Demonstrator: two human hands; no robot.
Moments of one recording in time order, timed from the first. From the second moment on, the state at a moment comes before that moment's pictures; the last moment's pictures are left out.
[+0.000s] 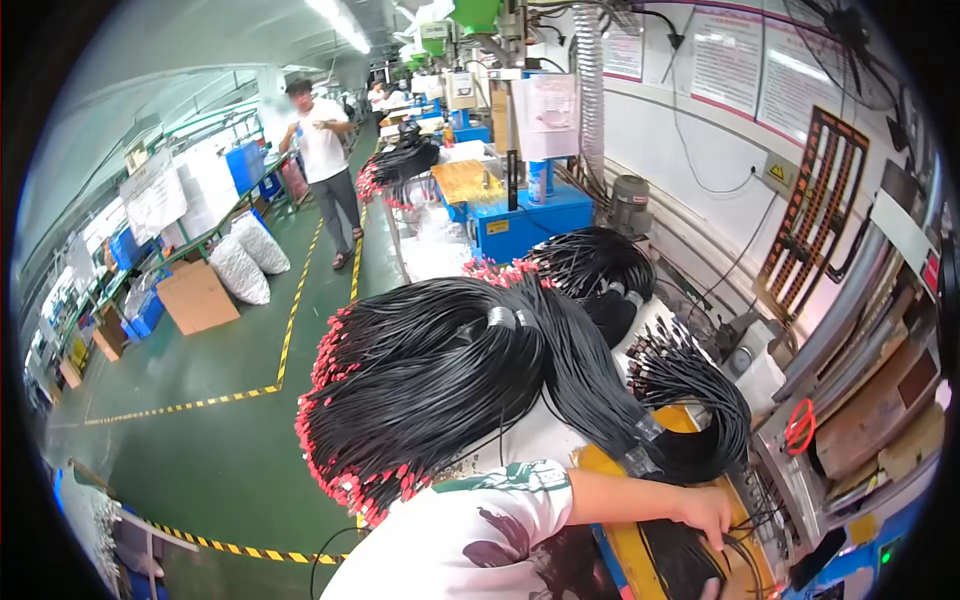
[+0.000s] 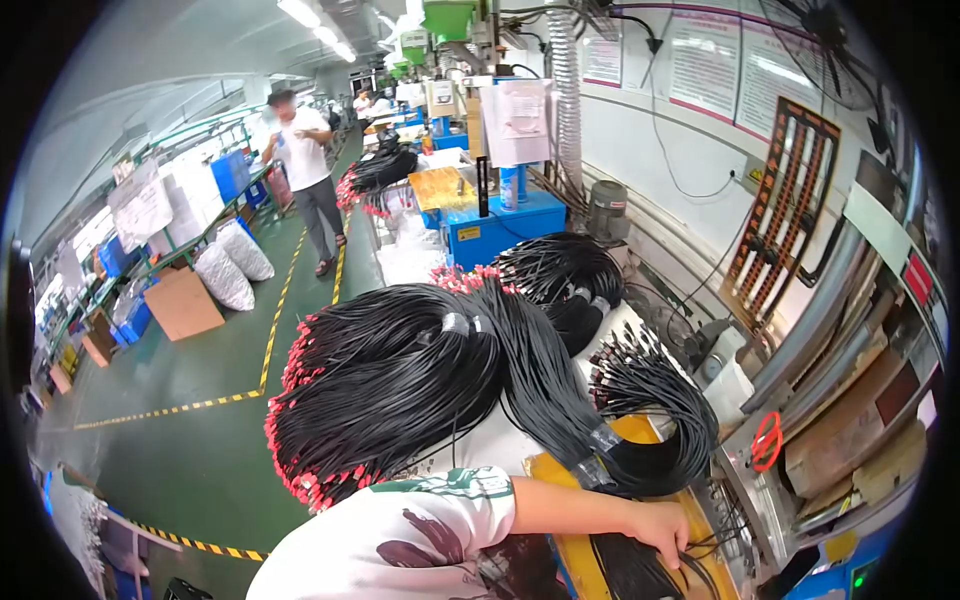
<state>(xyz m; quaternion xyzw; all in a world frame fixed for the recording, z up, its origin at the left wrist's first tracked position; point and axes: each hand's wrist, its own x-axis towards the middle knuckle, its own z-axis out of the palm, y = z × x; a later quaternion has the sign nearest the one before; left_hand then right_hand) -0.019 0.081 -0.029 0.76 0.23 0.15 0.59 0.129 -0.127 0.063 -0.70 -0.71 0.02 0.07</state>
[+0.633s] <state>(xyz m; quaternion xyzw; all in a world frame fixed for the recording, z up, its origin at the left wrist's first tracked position) -0.043 0.057 0.044 0.61 0.18 -0.06 0.77 0.169 -0.109 -0.062 -0.54 -0.21 0.31 0.75</state>
